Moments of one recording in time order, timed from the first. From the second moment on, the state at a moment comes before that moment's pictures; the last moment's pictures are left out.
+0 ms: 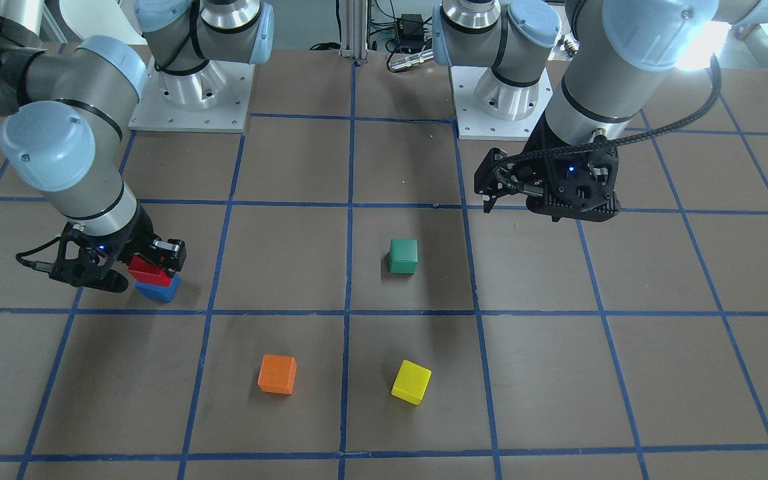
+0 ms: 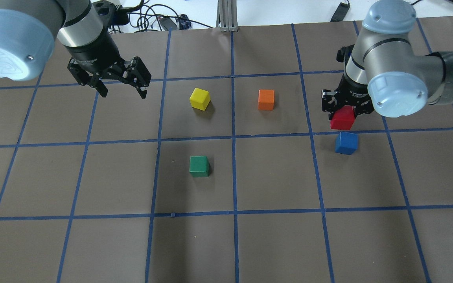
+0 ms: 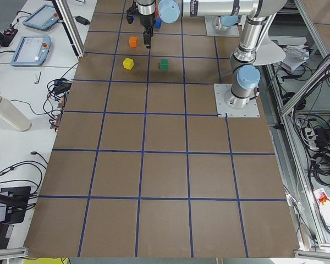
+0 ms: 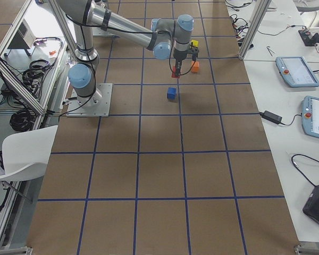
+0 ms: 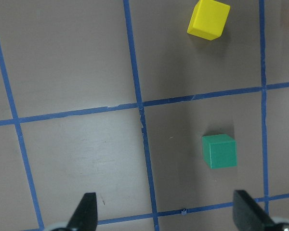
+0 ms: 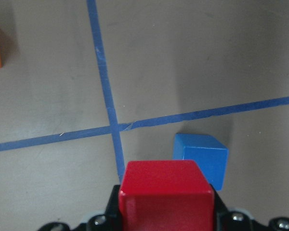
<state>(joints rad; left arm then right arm) -1.58 -1.68 -1.53 -1.54 1.54 0.11 1.47 -1.37 1.82 -1.98 -1.61 0.09</state>
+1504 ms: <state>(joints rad) -1.58 -1.69 -1.53 -1.54 1.54 0.12 1.36 -1.37 1.97 -2.14 -1.57 0.14</state>
